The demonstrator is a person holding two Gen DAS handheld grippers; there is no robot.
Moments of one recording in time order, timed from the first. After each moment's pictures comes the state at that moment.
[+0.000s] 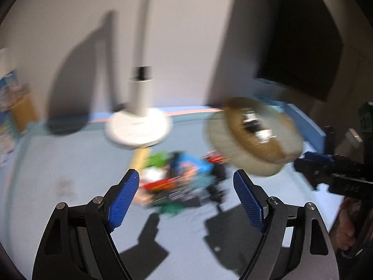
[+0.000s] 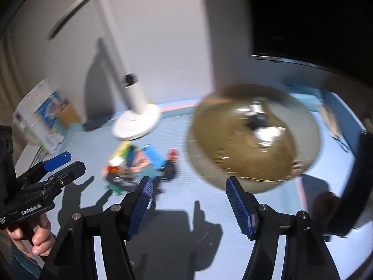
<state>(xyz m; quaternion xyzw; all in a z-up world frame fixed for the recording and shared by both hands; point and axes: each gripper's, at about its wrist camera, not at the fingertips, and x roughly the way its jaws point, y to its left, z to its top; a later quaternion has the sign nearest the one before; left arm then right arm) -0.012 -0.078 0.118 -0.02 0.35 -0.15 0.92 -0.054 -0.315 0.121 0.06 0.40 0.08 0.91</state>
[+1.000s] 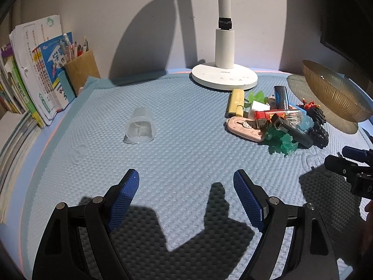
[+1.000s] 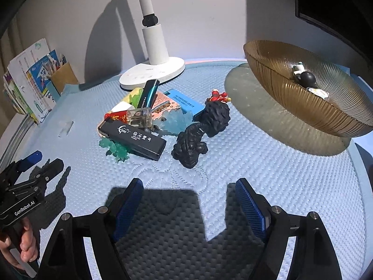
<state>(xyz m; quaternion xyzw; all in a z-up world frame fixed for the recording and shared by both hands) -0.029 -0.011 0.025 0.04 0.38 0.00 0.93 -0.043 -0.240 0.007 0.04 0.43 0.07 0.90</state>
